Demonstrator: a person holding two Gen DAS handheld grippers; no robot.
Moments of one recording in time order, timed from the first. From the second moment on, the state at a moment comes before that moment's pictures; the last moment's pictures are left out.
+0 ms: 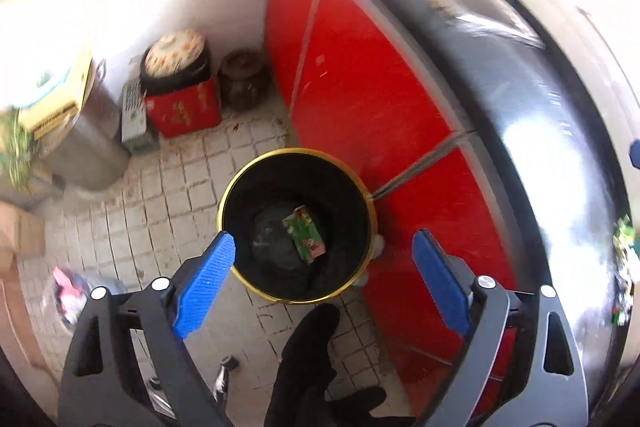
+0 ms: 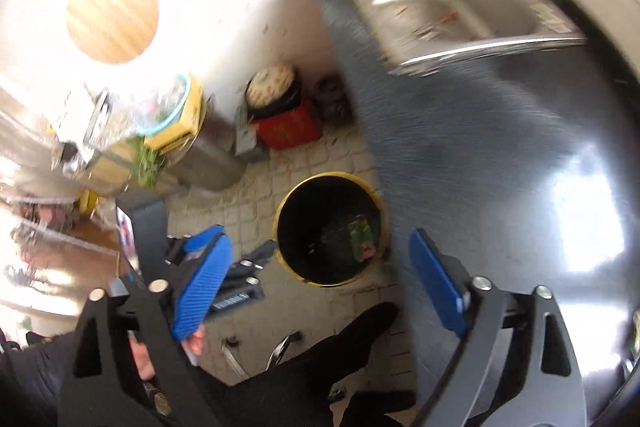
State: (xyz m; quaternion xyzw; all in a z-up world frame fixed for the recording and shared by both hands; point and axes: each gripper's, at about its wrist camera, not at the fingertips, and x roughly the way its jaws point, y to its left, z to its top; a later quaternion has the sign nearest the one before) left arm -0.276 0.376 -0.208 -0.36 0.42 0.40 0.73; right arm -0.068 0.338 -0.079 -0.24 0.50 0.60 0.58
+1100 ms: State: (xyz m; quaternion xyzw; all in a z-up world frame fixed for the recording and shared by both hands) left arm 0.039 0.023 -0.060 -0.04 0.47 -0.05 0.88; right arm 0.102 -0.172 -0.024 0.07 0.50 0.15 0.85
